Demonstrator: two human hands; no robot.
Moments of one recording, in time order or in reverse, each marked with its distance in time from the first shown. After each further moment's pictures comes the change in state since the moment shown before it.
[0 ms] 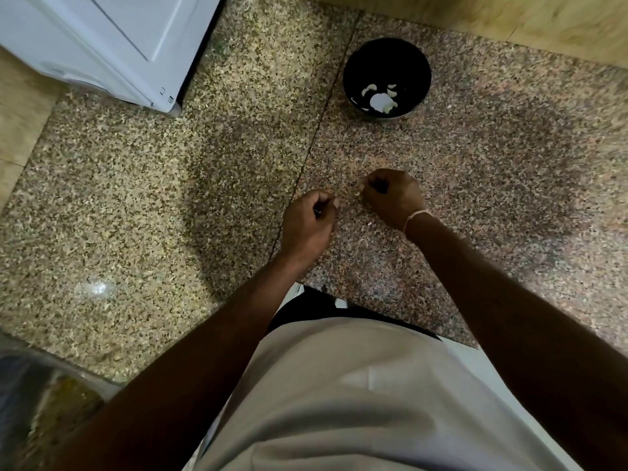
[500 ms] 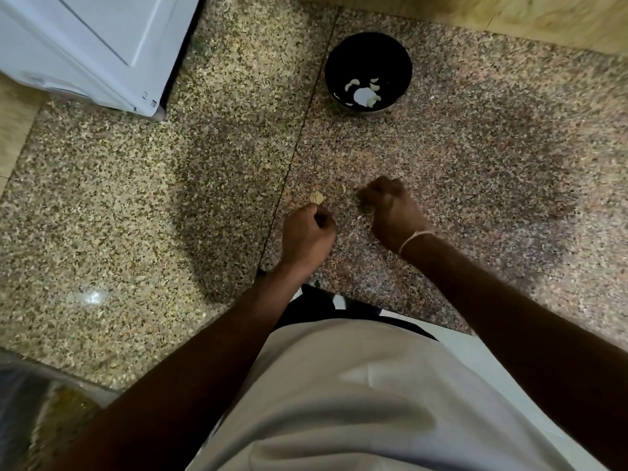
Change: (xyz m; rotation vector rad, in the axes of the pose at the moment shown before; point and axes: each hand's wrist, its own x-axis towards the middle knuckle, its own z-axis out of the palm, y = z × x) left_hand -0.015 0.004 0.015 0.317 -0.021 -0.077; right_hand -0.046 0.013 -0.006 -0.384 0.017 -0.305
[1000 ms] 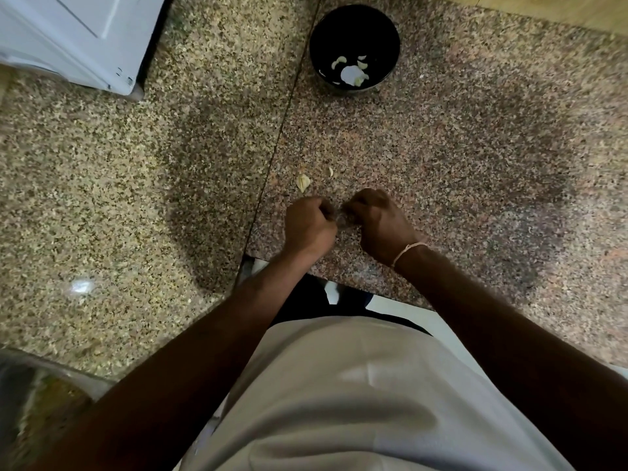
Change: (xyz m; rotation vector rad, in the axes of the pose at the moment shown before) left_hand -0.011 0.014 0.020 0.135 -0.108 -0.031; right_hand -0.038 -0.001 0.006 0.018 -0.123 -0.112
